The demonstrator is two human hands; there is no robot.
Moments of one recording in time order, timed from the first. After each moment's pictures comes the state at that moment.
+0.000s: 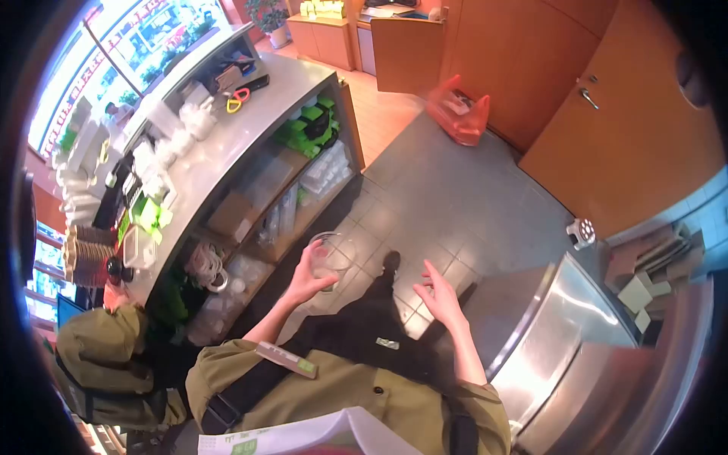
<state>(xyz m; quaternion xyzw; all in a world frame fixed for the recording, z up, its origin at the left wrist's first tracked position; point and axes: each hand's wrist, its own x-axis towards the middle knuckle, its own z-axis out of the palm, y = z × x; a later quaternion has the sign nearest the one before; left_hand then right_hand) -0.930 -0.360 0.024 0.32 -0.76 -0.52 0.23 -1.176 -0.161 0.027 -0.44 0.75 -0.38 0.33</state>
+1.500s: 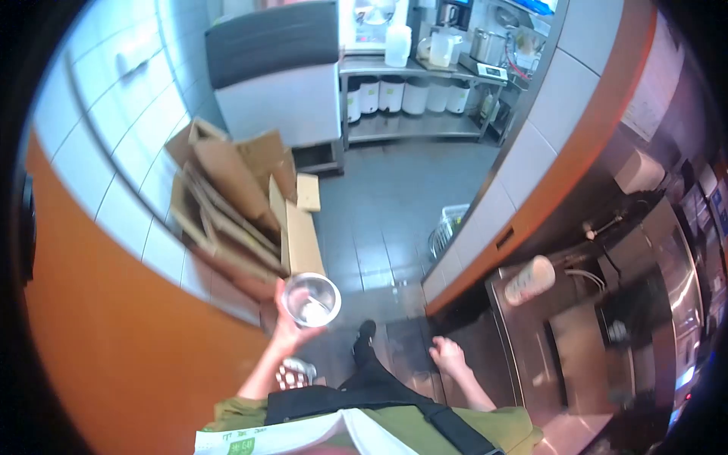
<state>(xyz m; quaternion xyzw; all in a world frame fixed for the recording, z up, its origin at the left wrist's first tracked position) -2.298 0.363 0.083 -0.55 -0.51 -0.54 -0.38 -1.931 0.381 -0.012 0.63 0.73 -0.26 -0.06</state>
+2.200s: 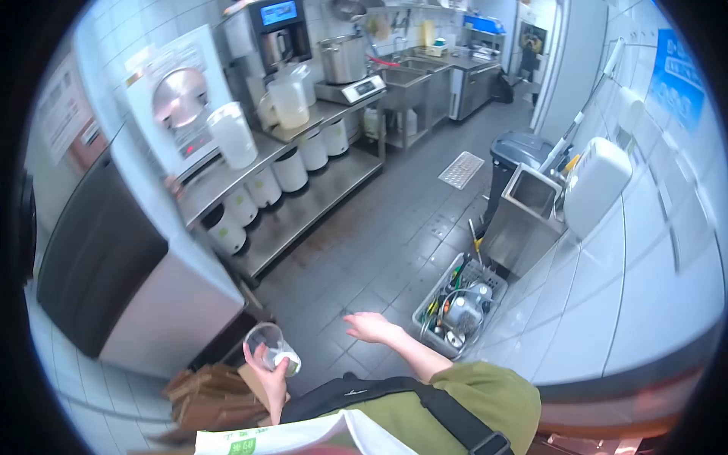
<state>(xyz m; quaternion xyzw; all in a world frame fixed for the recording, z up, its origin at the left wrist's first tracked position) -2.288 1.105 0.069 -0.49 -0.51 -0.59 -0.39 -2.018 1.139 0.058 0.57 0.77 -0.25 -0.16</state>
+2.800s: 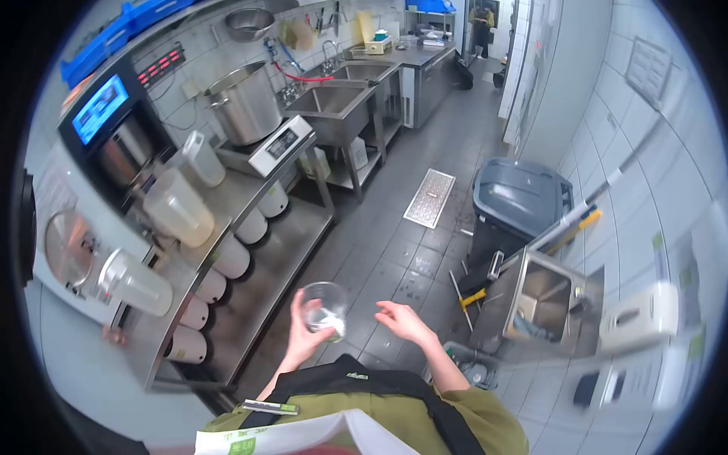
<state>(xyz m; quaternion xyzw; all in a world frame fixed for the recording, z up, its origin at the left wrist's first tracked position) -1.799 1.622 0.125 -0.69 -0.30 -0.32 -0.58 -1.588 1.506 0.098 0.71 0.50 -0.35 -0.37</state>
